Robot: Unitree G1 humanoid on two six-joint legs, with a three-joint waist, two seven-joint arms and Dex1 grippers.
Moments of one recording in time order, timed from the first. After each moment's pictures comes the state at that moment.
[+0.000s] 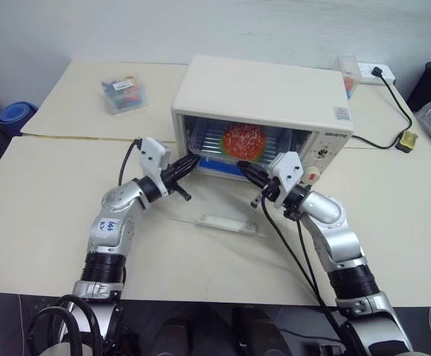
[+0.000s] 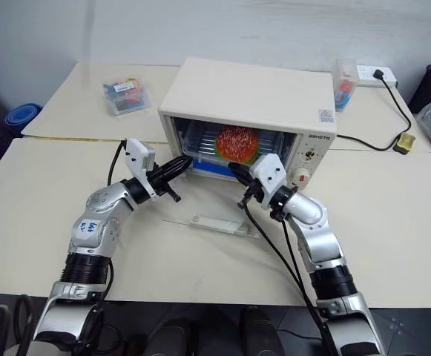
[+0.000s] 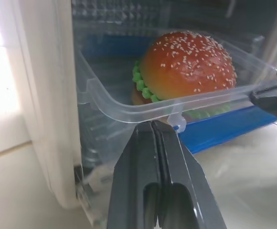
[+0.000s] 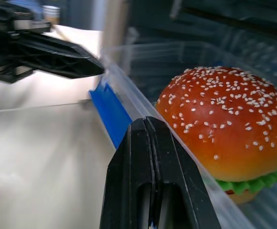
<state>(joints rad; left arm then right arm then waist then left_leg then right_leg) -0.56 0.29 0.04 0.17 -0.32 0.24 -0.59 -0.50 -0.30 0.11 0.09 0.15 -0.01 0.61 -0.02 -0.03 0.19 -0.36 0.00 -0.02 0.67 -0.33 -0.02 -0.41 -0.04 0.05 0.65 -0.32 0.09</state>
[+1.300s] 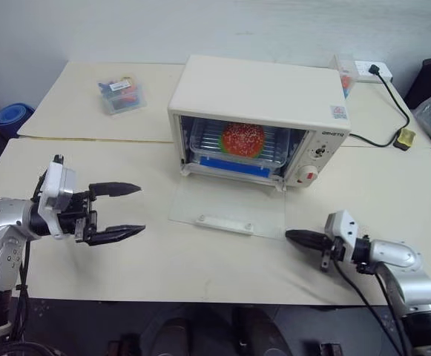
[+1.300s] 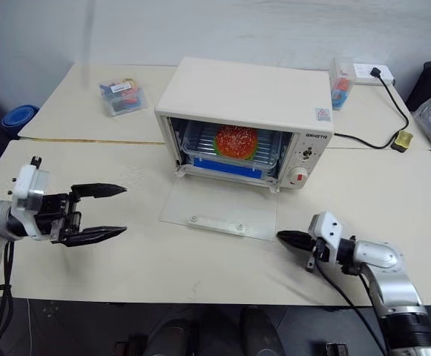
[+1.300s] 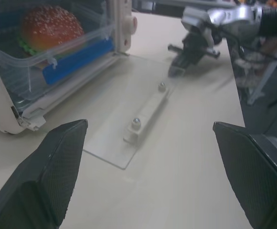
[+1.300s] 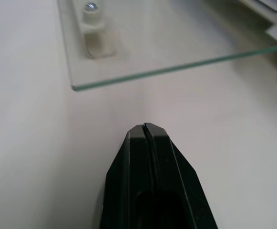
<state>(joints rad) -0.21 0.84 0.31 -0.12 -0.69 0.37 -1.26 -0.11 -0.63 -0.04 0.11 0.34 -0.05 1.13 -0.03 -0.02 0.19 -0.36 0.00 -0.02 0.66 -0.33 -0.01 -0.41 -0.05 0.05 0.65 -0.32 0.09</state>
